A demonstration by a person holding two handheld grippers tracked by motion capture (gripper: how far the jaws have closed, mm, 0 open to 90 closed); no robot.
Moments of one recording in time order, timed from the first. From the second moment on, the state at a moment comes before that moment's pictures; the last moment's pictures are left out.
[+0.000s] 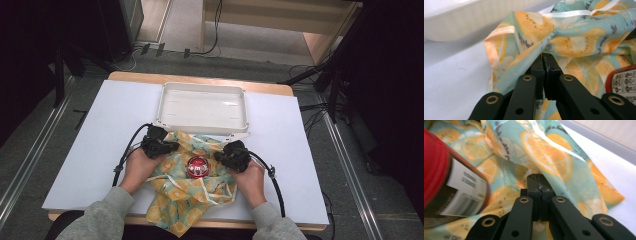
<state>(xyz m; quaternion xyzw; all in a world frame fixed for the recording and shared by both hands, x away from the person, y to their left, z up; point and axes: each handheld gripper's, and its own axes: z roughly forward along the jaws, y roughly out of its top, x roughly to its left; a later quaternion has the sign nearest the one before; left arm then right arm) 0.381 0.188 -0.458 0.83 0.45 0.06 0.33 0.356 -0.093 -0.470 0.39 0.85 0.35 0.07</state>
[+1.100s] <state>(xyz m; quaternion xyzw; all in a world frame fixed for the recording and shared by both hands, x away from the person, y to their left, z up) 0.362 0.197 -0.426 0.82 0.44 0.05 0.37 0.344 -0.118 -0.442 0.40 0.83 0.39 0.09</state>
